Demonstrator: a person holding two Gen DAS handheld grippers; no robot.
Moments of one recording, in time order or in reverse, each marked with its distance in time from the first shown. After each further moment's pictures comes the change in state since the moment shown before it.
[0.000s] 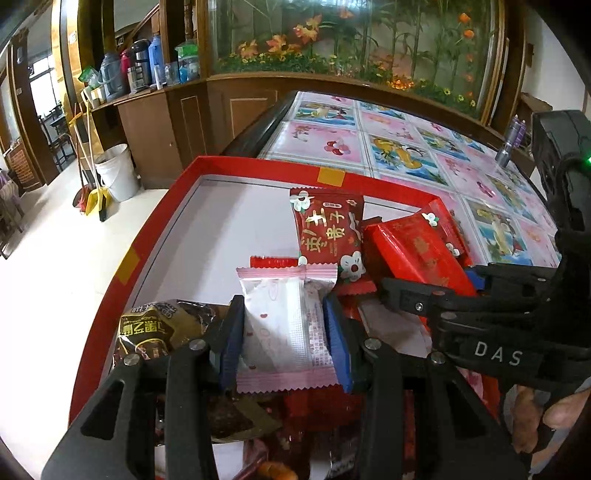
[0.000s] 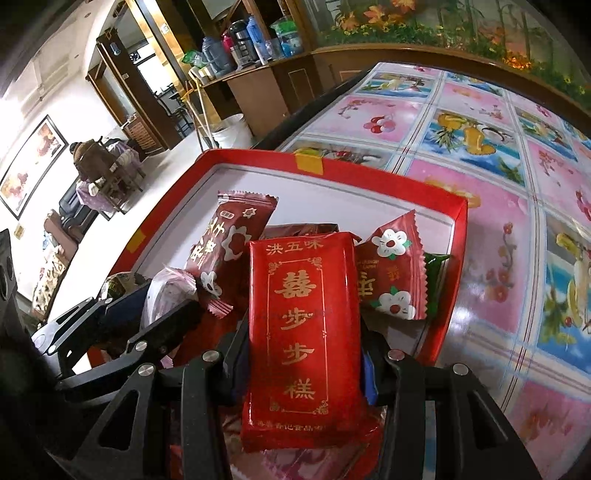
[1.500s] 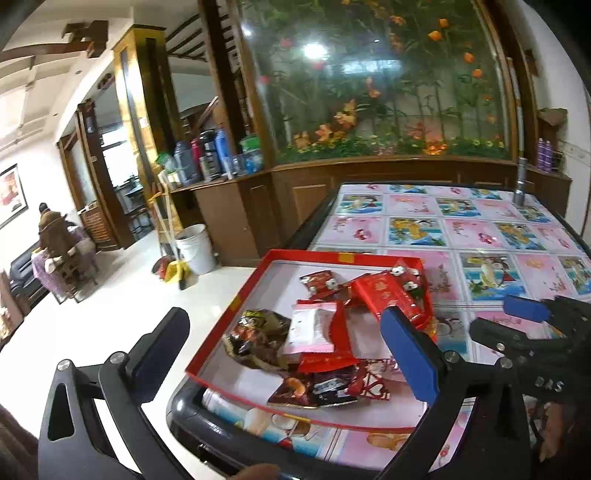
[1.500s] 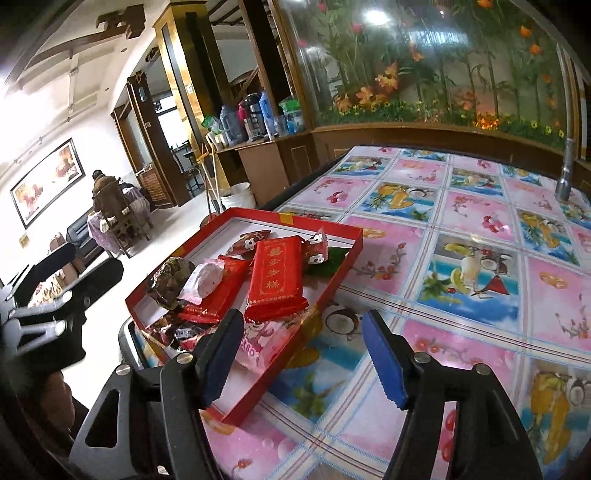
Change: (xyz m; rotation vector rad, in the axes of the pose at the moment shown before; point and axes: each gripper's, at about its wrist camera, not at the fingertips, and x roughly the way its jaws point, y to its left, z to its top) left arm -0.142 -0.058 -0.034 0.022 -0.342 0.332; right arm -0.144 -0.034 -0.096 -0.065 -0.321 0.000
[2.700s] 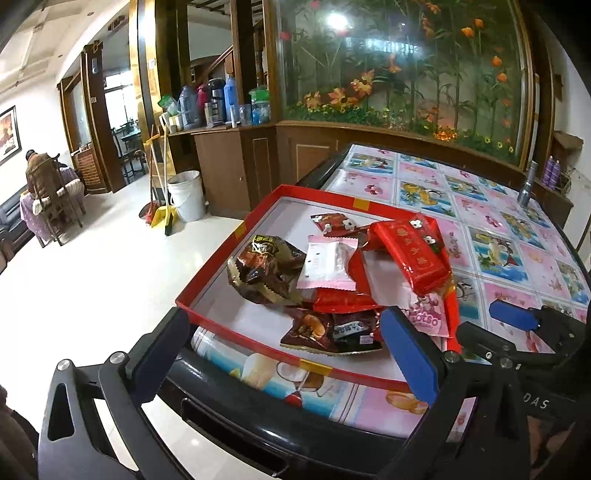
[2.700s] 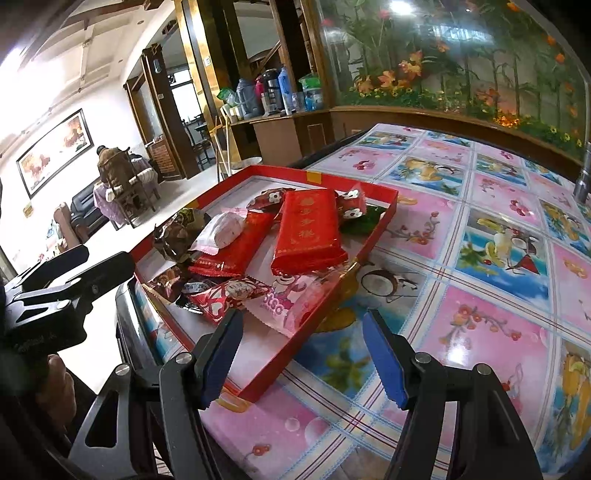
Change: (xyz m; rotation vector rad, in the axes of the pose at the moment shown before) left arm 0.023 0.037 -0.047 -0.134 0.161 -0.082; right arm 0.033 0.030 -0.028 -0.079 0.085 0.023
